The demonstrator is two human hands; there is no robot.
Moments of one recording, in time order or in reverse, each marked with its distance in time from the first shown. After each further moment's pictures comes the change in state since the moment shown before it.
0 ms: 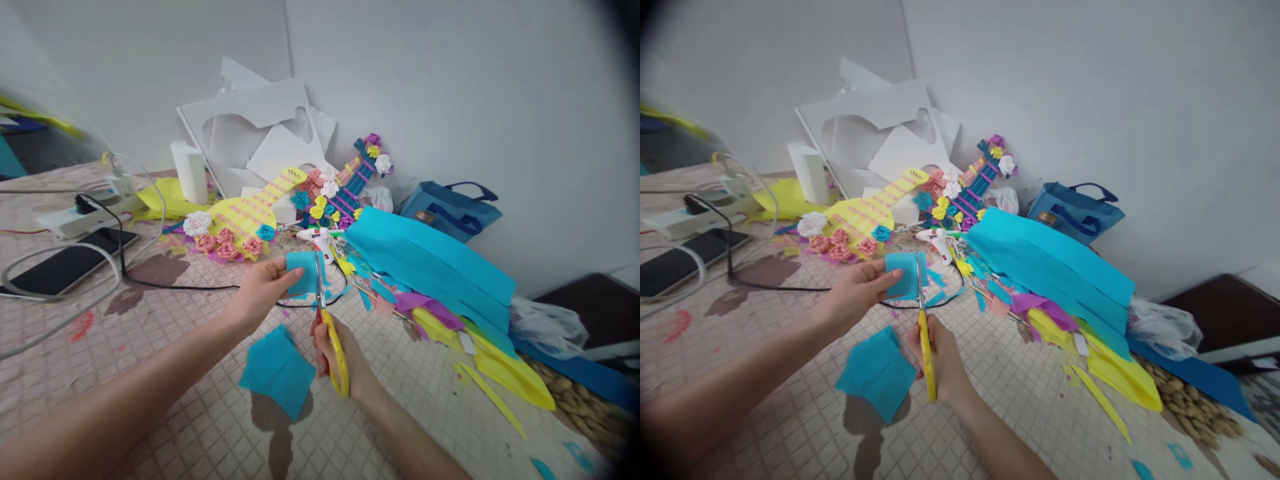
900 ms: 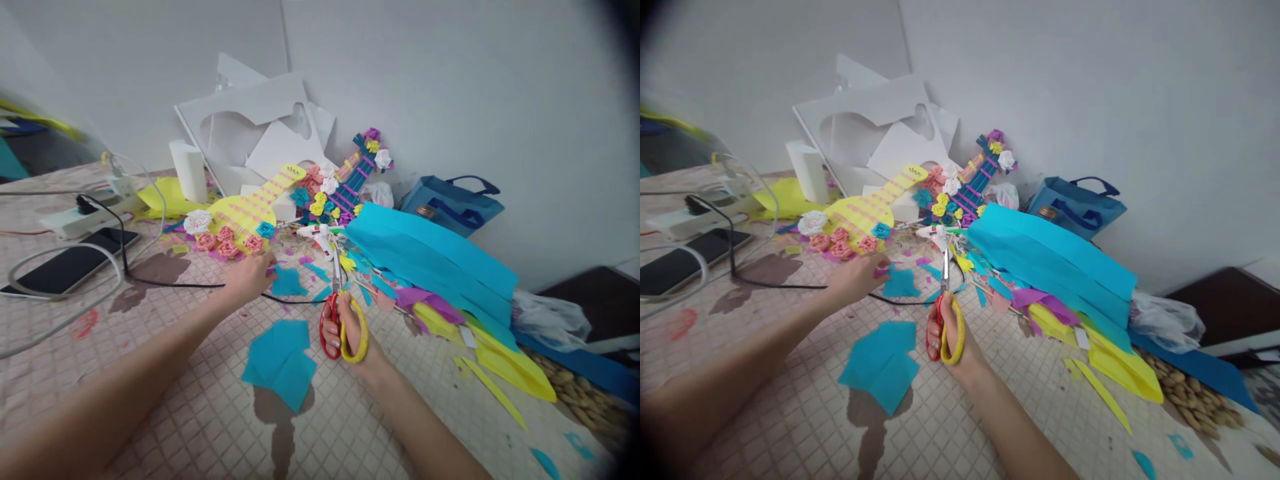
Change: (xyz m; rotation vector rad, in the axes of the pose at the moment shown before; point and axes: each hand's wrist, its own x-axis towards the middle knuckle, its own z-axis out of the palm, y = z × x) left_hand 0.040 -0.027 -0.054 1.275 0.069 0.098; right_hand 0.018 -0.002 -0.019 0.523 -0.039 0.179
